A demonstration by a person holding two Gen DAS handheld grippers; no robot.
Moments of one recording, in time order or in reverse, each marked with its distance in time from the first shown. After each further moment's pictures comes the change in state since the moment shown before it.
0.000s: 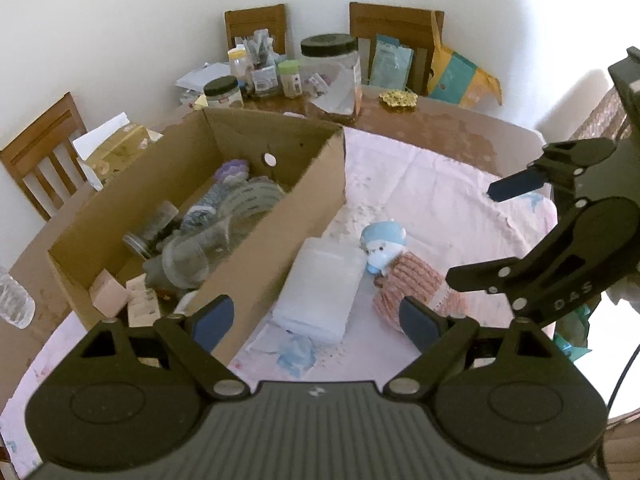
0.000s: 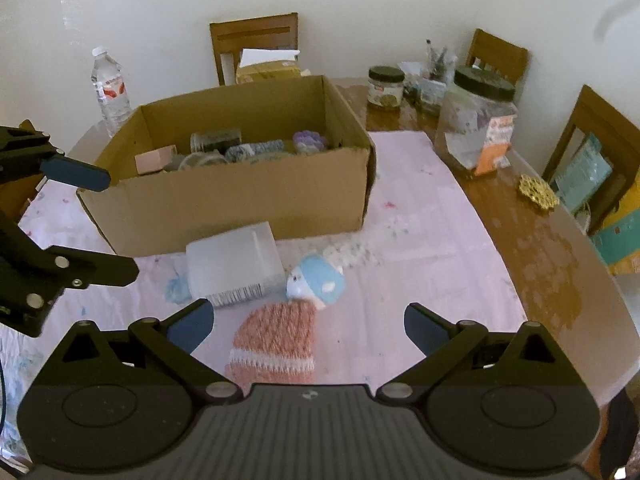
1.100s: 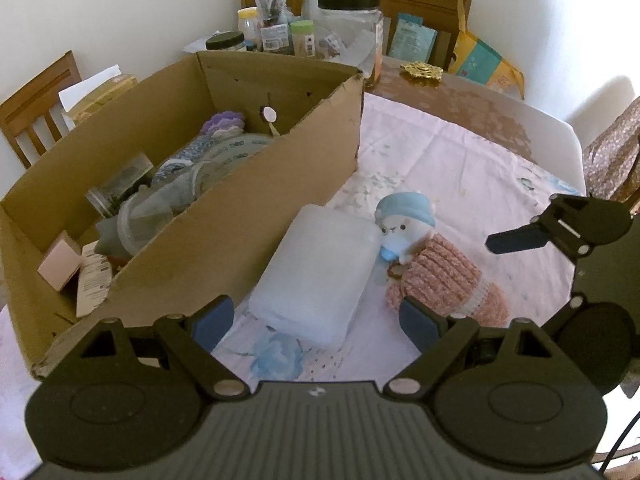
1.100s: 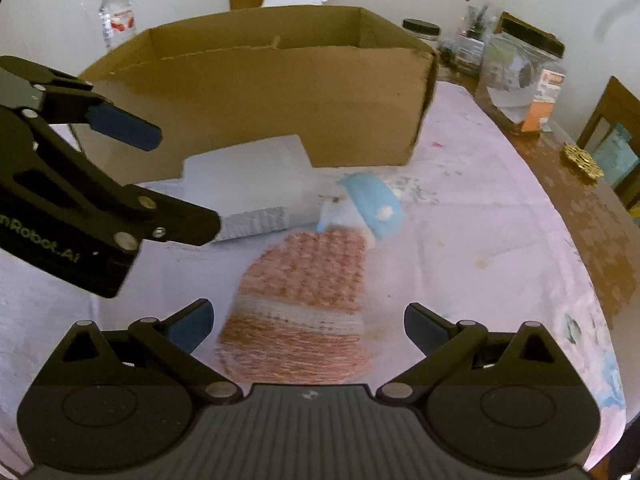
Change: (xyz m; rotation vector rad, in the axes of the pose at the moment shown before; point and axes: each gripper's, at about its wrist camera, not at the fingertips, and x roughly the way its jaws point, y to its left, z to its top) left arm 0.066 0.002 -0.012 -0.091 0.047 -0.003; right arm 0.068 0.021 -0.038 -0.068 0.069 -0.016
